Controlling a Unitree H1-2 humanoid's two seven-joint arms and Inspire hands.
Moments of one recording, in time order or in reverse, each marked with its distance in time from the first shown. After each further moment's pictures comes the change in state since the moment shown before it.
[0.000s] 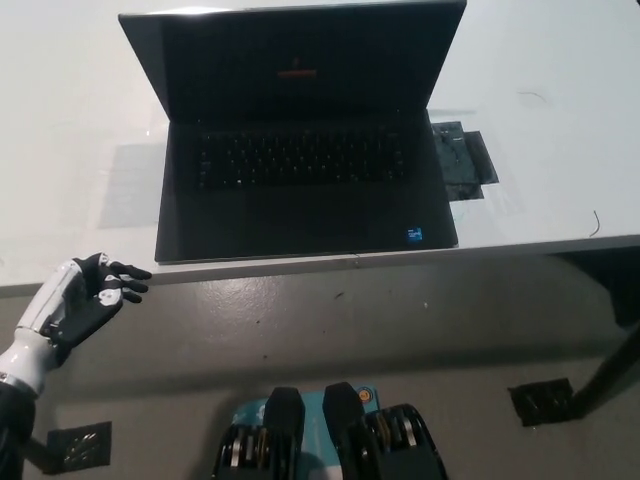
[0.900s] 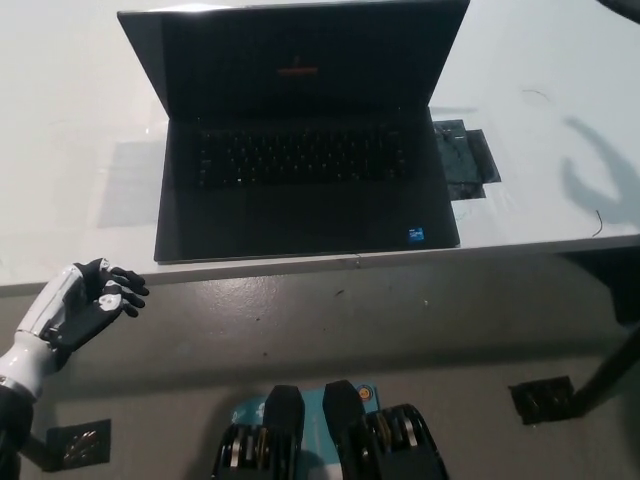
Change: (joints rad) left_arm 0.002 0.007 -0.001 0.012 0.005 -0.001 -0.020; right_arm -0.812 -0.037 0.400 0.312 -0.047 0.010 0.083
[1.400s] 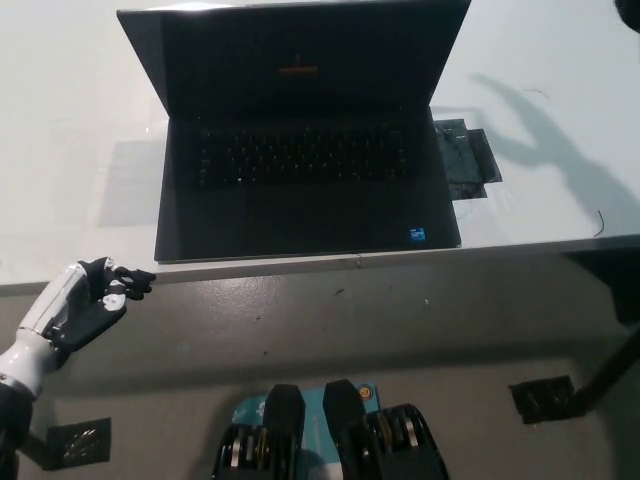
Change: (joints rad) left_arm 0.008 0.012 -0.013 -0.081 0.036 0.068 -0.001; right_arm -0.310 0.091 0.161 0.439 -0.096 -0.081 0.134
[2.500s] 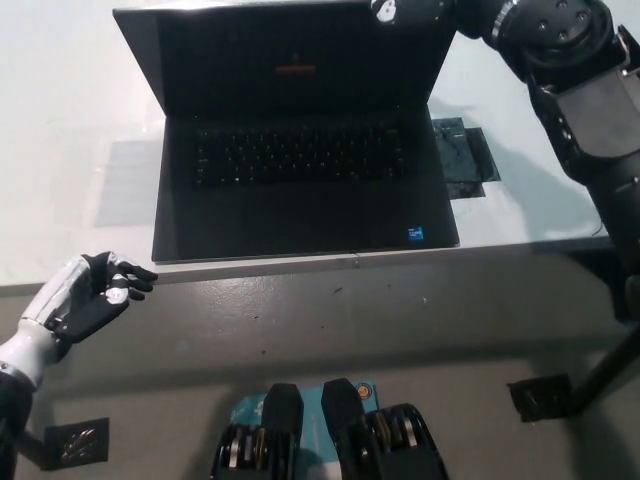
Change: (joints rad) left_arm -0.025 0.011 -0.013 -0.002 0.014 0.047 -0.005; right_arm 0.005 0.146 0.002 0.374 -0.138 -0.212 0.090
